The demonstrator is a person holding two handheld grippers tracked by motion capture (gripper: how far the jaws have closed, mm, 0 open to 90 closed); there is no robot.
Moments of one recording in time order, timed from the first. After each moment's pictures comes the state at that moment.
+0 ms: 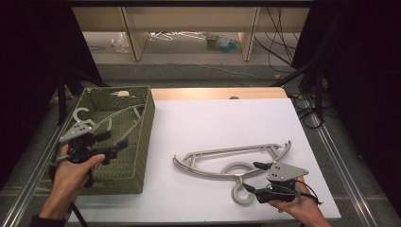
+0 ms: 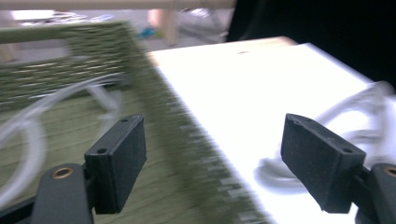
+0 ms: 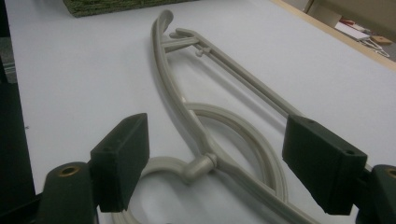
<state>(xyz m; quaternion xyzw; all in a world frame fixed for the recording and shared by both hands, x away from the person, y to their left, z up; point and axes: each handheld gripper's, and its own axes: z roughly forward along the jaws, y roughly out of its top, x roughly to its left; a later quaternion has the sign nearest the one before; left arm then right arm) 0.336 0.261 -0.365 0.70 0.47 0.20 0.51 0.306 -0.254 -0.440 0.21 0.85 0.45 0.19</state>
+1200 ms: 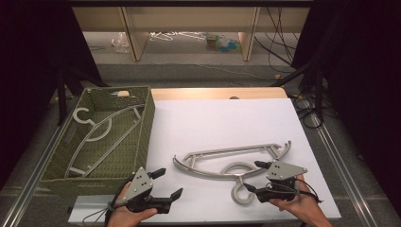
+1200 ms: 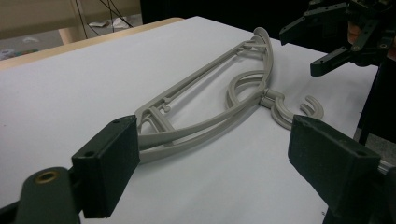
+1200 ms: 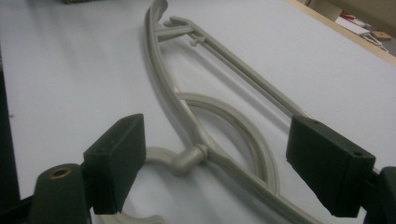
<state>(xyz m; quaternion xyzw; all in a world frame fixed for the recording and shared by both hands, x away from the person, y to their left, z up) 0.265 0.144 -0.439 0.76 0.32 0.17 0.55 0.312 -0.258 -0.443 0.21 0.86 0.43 0.19</state>
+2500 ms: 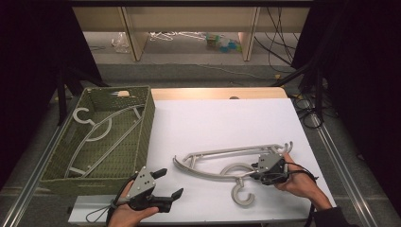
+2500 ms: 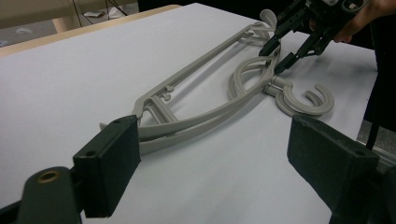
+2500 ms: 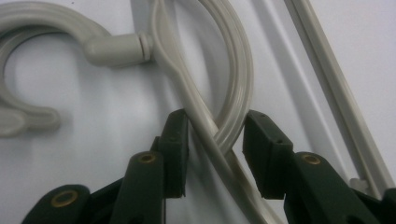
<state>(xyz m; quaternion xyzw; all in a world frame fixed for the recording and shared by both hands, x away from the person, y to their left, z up) 0.272 0.143 -0.447 0.77 0.32 0.16 0.53 0.371 -0.263 -0.468 0.07 0.95 0.25 0.17</state>
